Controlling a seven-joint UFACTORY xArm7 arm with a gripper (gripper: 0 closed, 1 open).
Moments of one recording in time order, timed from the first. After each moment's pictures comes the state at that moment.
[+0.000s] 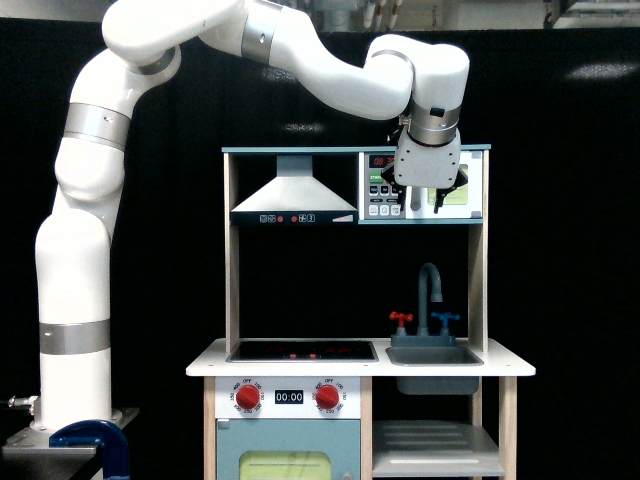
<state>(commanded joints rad) 0.33 0.22 -0.25 1.52 0.91 1.34 -1.61</state>
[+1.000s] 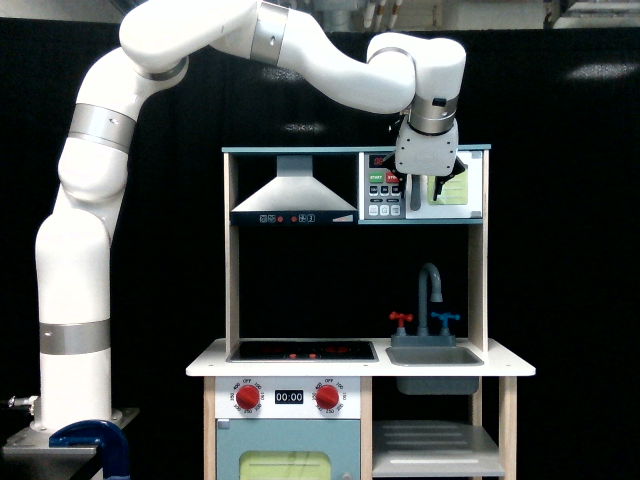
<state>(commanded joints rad) 0.33 0.24 -0.16 1.59 0.89 1.30 -1.52</state>
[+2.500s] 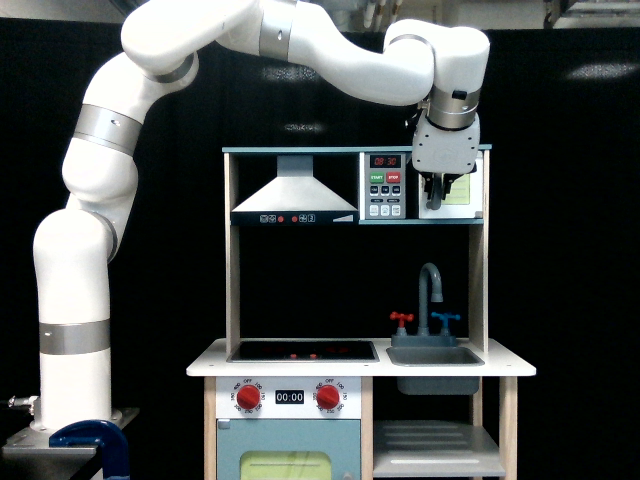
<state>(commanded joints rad) 0.16 0.35 -0.13 1.73 0.88 1.43 -1.59</state>
